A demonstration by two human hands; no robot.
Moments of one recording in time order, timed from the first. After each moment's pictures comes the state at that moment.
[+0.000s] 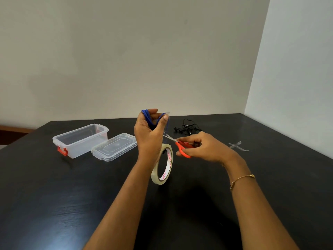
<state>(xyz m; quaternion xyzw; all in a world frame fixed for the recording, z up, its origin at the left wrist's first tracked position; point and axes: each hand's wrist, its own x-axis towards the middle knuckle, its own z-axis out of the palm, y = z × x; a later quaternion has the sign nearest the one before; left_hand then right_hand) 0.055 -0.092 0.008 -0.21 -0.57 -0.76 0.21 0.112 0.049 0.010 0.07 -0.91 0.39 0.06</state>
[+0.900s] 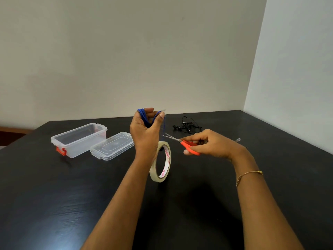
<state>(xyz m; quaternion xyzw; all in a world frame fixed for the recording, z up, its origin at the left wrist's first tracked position) 0.053 -0.093 0.008 -0.19 -0.57 -0.77 0.21 0.121 0.064 0.017 0.08 -0.91 0.42 0.02</state>
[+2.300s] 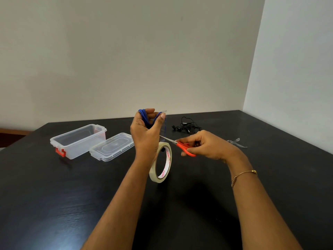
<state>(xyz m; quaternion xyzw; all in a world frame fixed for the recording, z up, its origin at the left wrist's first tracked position) 0.056 -0.092 0.007 -0.20 -0.57 -0.77 0.21 0.113 0.060 0.010 0.08 -0.92 0.39 0.02</state>
